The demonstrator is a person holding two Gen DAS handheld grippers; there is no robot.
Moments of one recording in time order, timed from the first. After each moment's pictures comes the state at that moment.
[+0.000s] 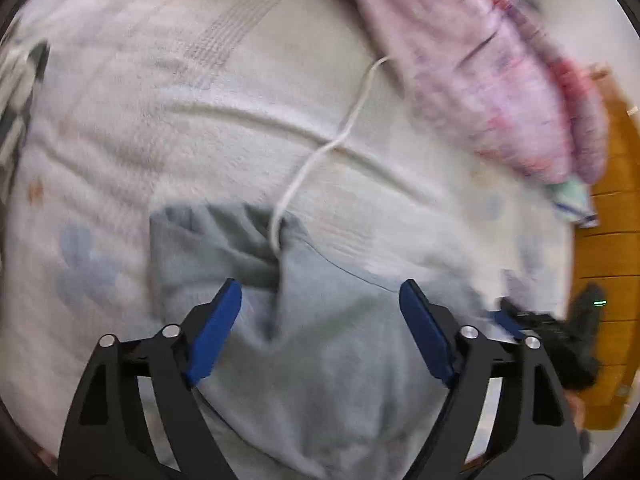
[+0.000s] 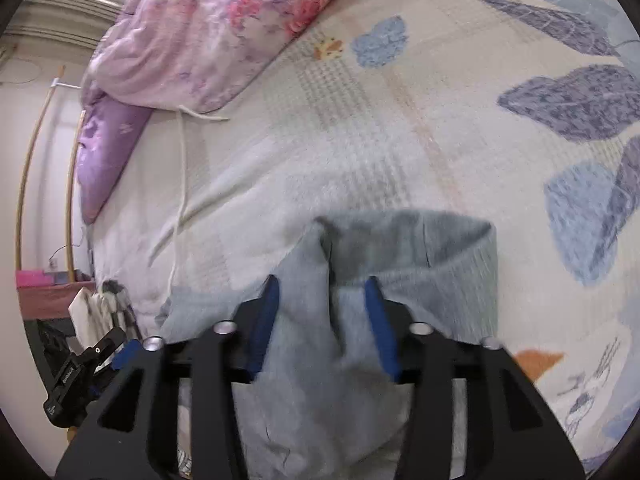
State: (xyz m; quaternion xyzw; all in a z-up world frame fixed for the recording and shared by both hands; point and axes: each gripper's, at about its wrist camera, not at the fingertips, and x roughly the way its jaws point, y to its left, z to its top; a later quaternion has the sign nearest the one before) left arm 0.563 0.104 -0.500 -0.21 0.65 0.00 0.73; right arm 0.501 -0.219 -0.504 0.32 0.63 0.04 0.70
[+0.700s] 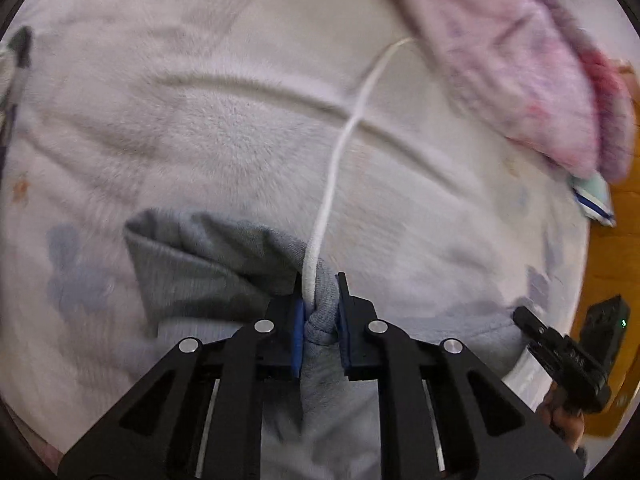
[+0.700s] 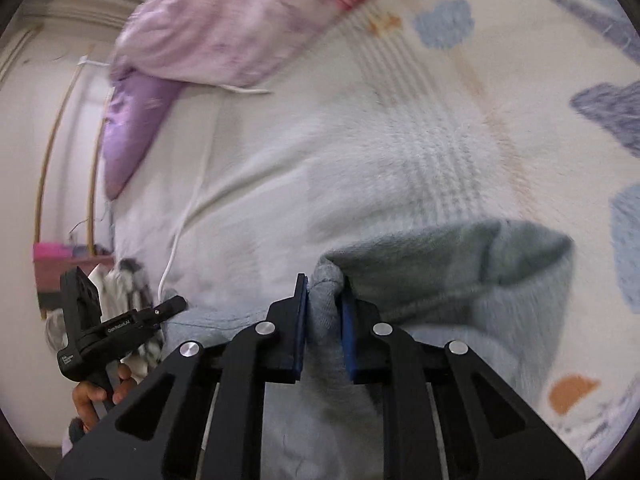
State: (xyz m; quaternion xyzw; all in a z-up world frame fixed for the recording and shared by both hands) left arm 0.550 0.128 -0.511 -0.23 0.66 -0.01 0.71; right arm 0.478 -0.200 -0.481 0.31 0.61 0.12 0.72
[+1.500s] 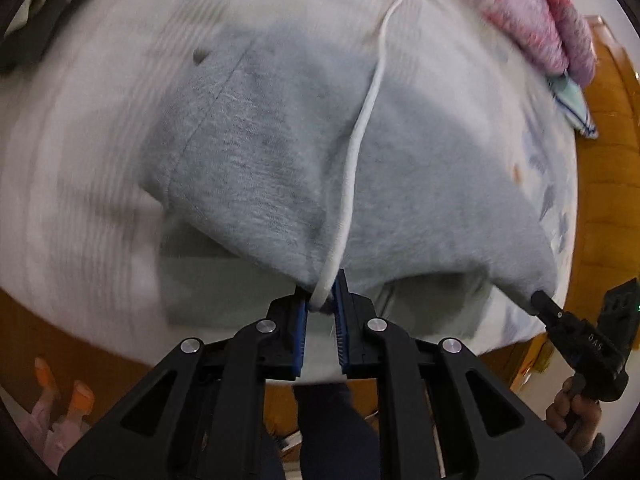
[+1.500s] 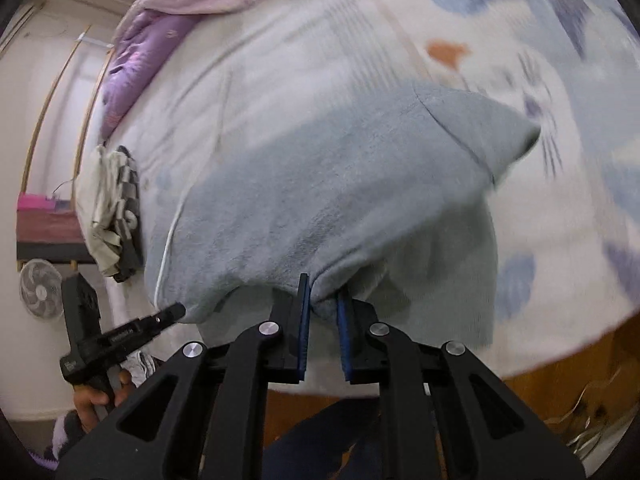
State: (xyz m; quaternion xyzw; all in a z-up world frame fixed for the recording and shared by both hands) left arm 0.223 0.121 -0.501 -0.22 0.70 -0.03 0.68; right arm 0.166 -0.167 -0.449 0.29 0.63 0.05 0.72
